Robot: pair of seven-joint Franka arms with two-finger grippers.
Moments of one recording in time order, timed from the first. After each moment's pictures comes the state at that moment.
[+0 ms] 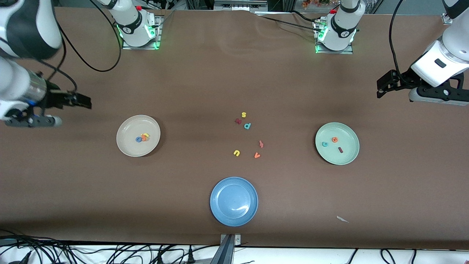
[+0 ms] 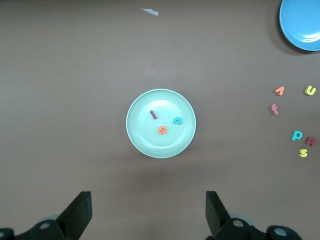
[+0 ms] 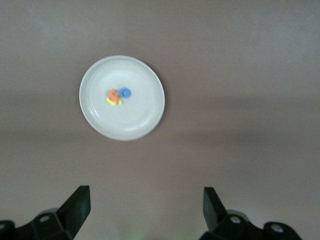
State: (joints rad) left arm 0.00 -0.02 -0.09 -1.67 0.00 1.67 0.01; right arm 0.13 0.11 -0.11 -1.65 -0.02 1.58 0.01
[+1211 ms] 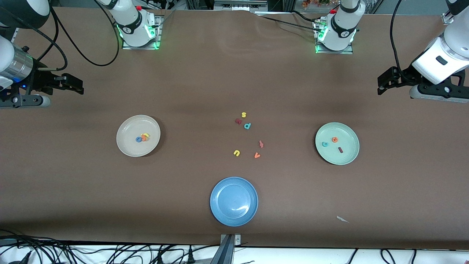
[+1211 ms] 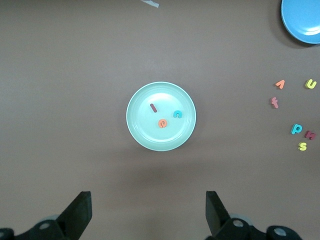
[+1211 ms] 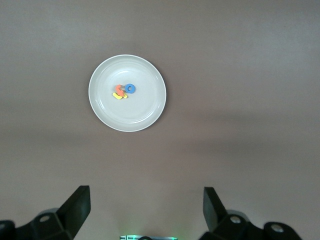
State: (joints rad) left arm 0.00 -0.02 -0.10 -1.66 0.00 1.63 0.01; right arm 0.13 0.05 -0.08 -1.64 -0.02 1.56 -0.01
